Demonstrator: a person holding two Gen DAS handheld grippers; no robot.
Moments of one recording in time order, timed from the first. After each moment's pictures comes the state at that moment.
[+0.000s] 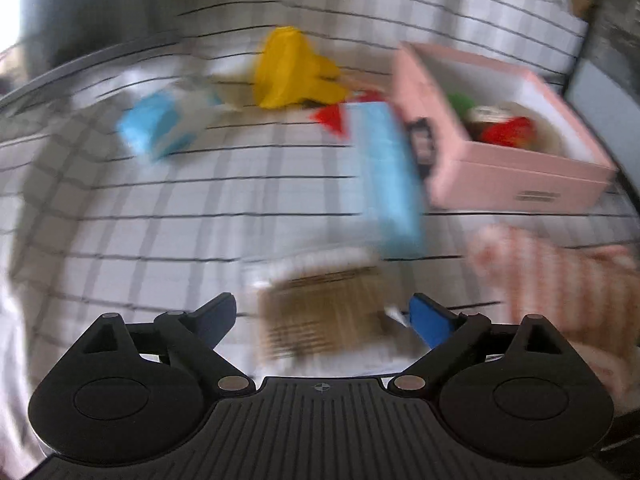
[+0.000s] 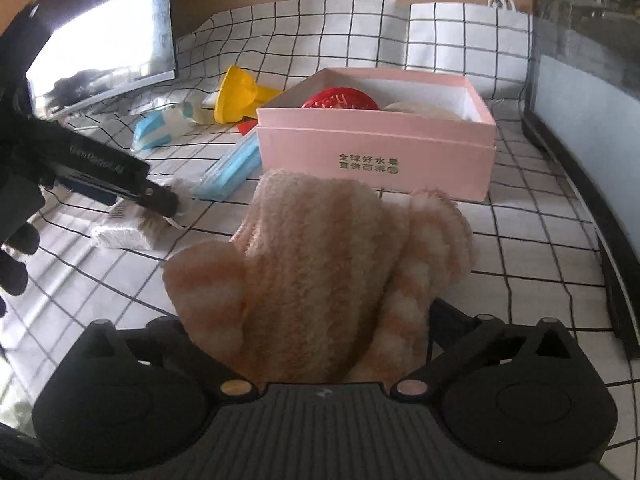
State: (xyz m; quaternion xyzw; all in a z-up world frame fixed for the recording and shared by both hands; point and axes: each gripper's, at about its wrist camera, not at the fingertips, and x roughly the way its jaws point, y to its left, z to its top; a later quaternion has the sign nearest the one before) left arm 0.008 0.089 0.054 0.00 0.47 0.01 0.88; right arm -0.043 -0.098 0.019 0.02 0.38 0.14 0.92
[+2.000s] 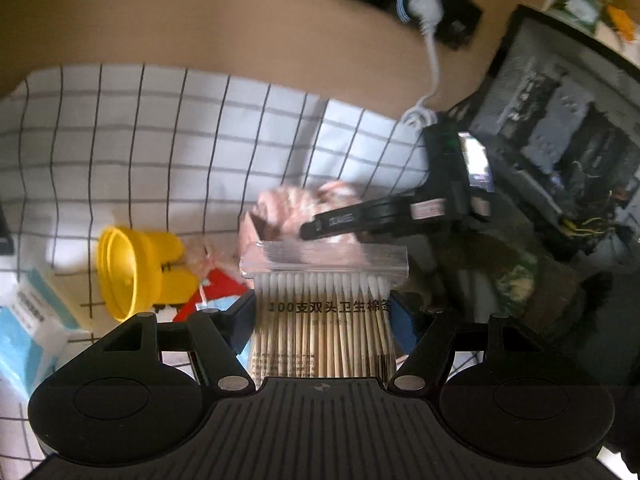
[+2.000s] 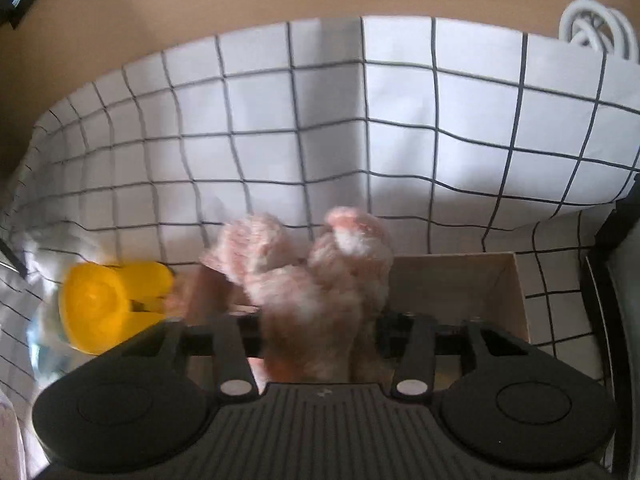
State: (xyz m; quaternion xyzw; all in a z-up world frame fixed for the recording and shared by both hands) left arm 0.124 0.071 0.136 -0.07 0.39 -0.26 0.88; right arm 0.276 -0.100 0.060 0.10 0.47 0.07 0.87
